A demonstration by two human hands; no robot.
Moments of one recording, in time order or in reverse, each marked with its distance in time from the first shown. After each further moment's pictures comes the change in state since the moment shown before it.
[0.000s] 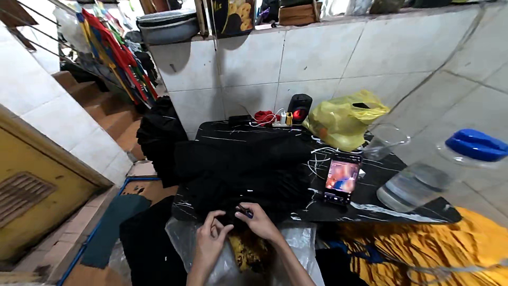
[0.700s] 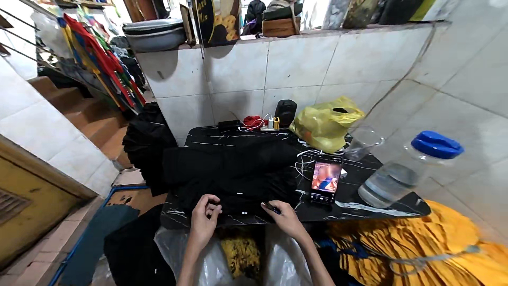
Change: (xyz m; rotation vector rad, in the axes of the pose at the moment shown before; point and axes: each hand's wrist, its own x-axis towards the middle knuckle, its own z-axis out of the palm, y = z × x) left_hand 0.067 0.007 0.010 -0.188 -0.075 -0.034; right_hand -0.051 0.003 -0.099 -0.443 0.261 0.197
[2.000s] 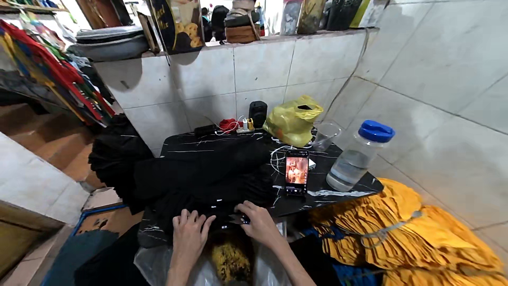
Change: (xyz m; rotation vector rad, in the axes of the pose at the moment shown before) left_hand -0.010 0.000 0.012 0.973 0.006 0.428; right_hand -0.022 -0.048 0.015 -0.337 -0.018 -0.160
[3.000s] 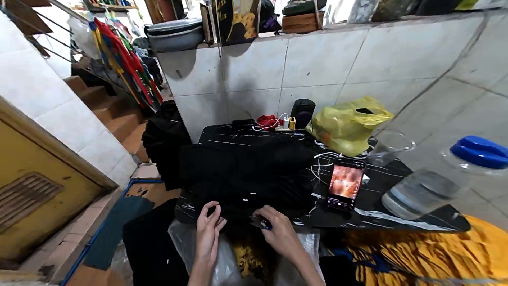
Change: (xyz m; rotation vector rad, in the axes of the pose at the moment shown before) left_hand -0.014 0.012 -0.038 -1.647 0.244 -1.115; right_hand 0.001 -0.024 0.021 0.148 0.039 -0.104
